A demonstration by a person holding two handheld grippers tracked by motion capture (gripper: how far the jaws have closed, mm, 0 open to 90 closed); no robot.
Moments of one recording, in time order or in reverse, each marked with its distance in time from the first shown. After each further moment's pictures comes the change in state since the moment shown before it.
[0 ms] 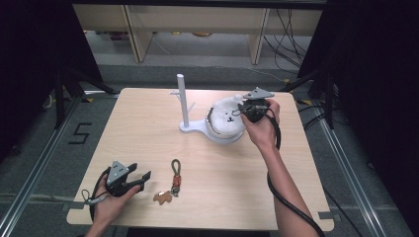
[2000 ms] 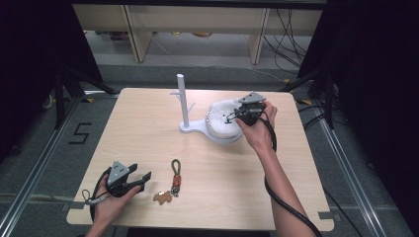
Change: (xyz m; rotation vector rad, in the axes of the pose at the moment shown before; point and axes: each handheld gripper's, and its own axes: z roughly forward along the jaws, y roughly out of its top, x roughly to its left) left arm -0.001 0.000 0.000 0.001 -0.007 0.000; right arm 0.005 -0.010 0.017 0.056 -0.058 -0.032
